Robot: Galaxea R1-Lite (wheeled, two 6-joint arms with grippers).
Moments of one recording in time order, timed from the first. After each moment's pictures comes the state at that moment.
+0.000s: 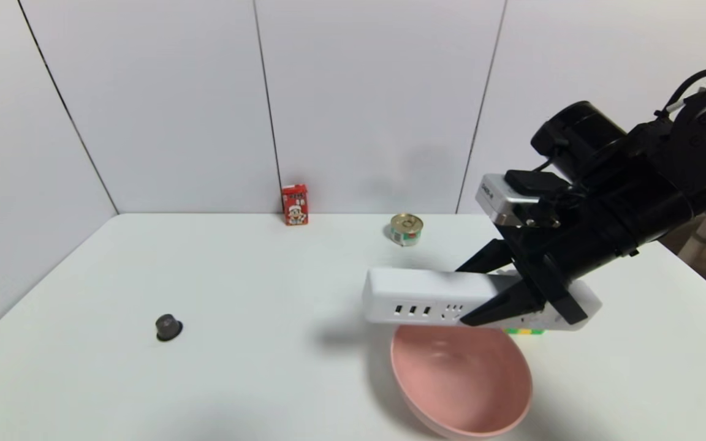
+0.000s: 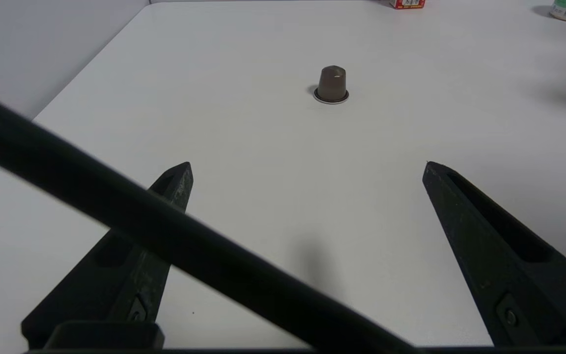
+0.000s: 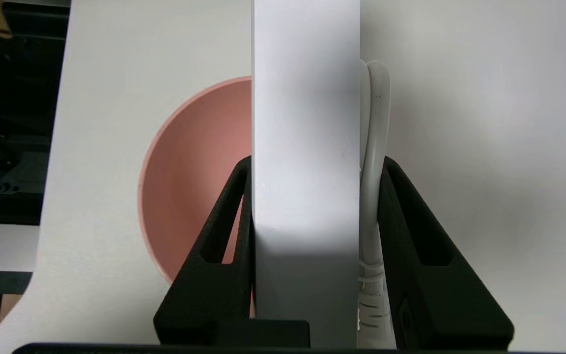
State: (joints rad) left arm 0.00 0.00 0.00 0.00 0.02 -0.01; right arm 0.40 1.78 -1.54 0.84 0.72 -1.09
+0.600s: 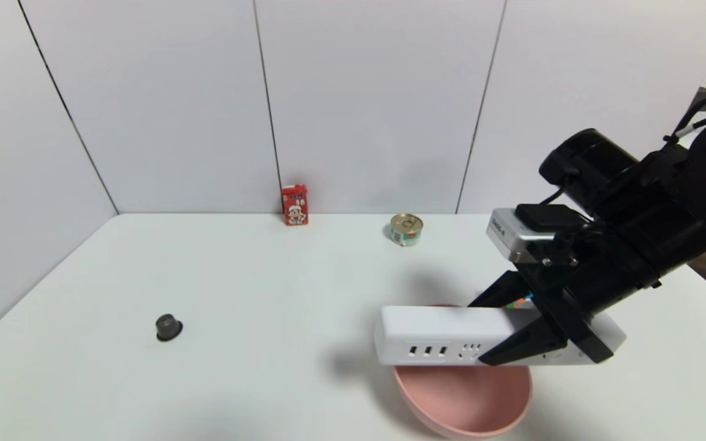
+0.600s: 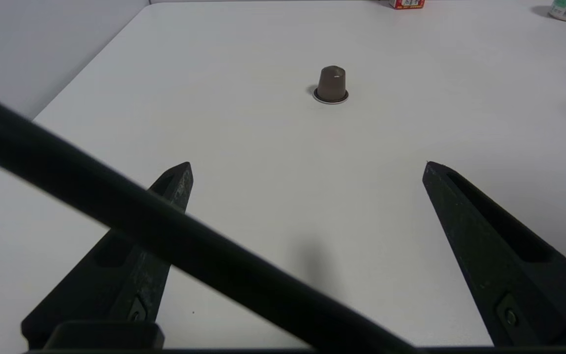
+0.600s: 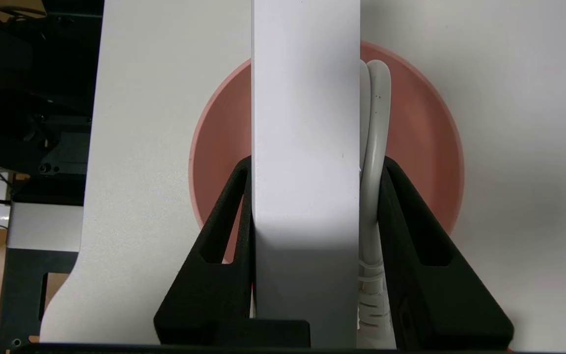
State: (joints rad) left arm 0.00 0.00 0.00 0.00 0.02 -0.01; right arm 0.42 1.73 -1.40 0.84 0.70 -1.10
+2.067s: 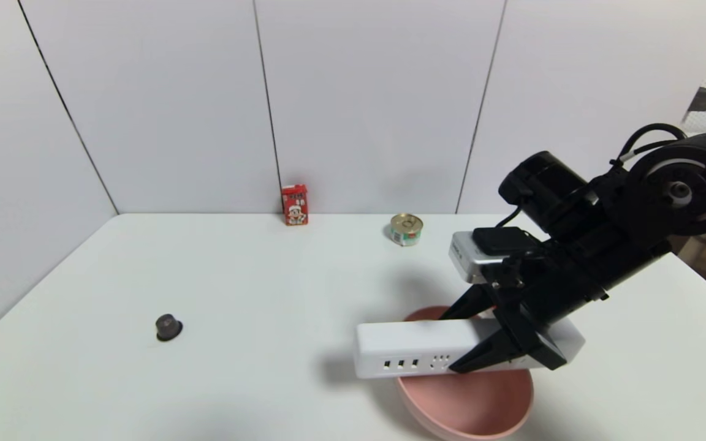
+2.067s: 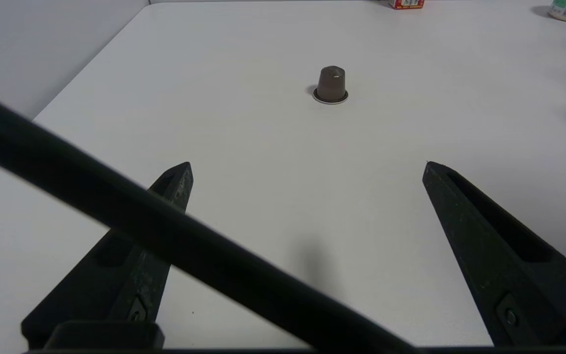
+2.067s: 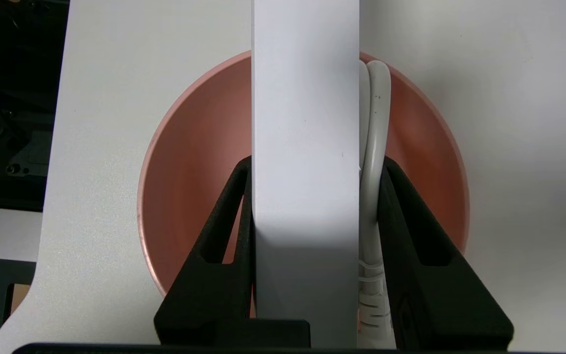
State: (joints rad) left arm 0.00 0.00 0.00 0.00 0.02 -0.01; right arm 0.48 1.80 -1.37 0.73 0.68 -1.08
